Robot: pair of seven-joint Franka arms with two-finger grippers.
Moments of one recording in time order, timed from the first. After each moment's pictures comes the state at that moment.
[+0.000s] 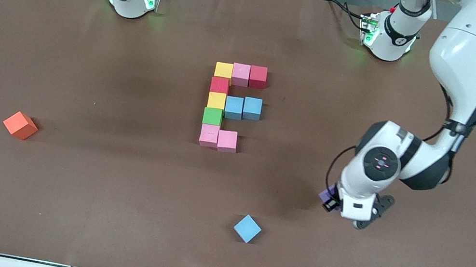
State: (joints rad) left arm -0.12 0.66 -0.34 -1.56 0.37 2.19 -1.51; right arm -0.02 0.14 -0.07 -1.38 0.03 1.63 -0.07
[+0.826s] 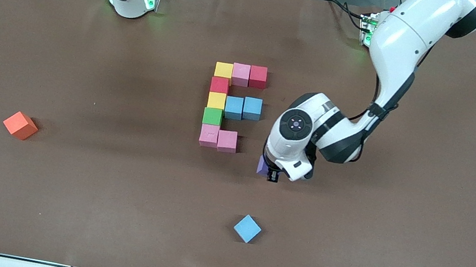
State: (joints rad) left arm -0.38 0.78 -0.33 -1.44 0.28 2.19 -2.34; right arm 0.00 0.14 -0.11 -1.41 0.01 1.63 -0.07
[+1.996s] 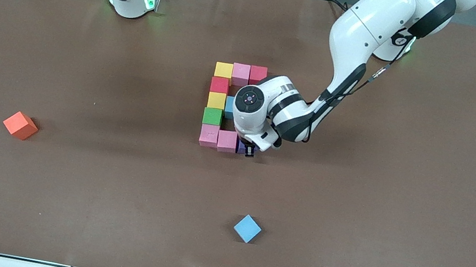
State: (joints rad) left arm -0.59 0.86 -0.26 -1.41 0.28 2.18 -2.62; right arm 0.00 0.13 -0.11 -1.43 0.01 1.65 -0.07
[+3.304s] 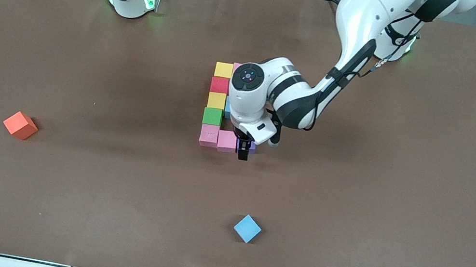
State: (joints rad) left arm -0.64 0.73 -0.19 -1.36 0.28 2.11 -2.43; right arm 0.00 0.13 -0.11 -1.44 0.01 1.65 -0.07
